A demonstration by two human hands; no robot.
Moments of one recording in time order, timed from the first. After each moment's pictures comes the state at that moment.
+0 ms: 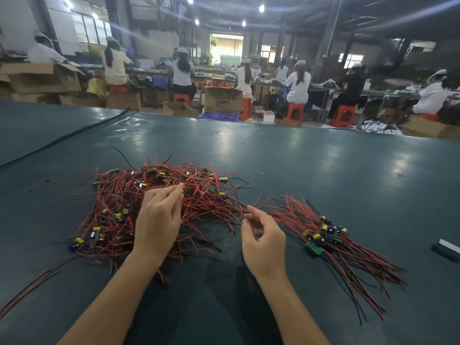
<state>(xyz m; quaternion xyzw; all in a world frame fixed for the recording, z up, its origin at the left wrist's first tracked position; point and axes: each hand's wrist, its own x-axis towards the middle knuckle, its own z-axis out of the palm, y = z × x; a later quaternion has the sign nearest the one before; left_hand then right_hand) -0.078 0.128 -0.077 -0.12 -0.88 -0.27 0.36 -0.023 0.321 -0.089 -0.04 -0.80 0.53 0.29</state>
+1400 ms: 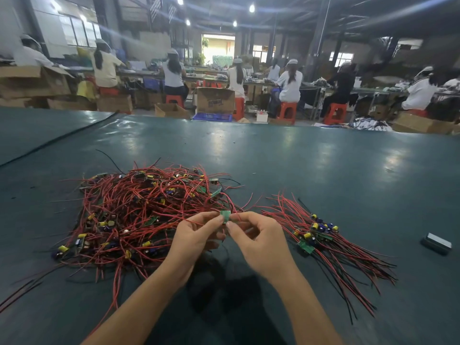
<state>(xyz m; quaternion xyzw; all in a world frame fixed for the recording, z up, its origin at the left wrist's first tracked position) -0.045 0.203 -0.075 -0.02 -0.62 -0.79 -0.04 -0.013 0.348 -0.068 0.08 -0.83 0.53 0.19</state>
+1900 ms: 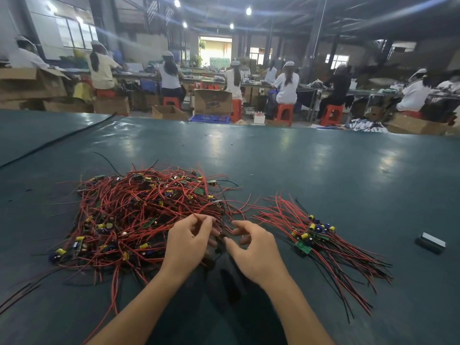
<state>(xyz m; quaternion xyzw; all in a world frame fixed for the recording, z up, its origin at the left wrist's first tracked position) -0.050 0.197 -0.089 -0.08 -0.77 -0.62 0.11 -0.016 0.347 -0.084 -0.02 -0.90 0.42 0.12</state>
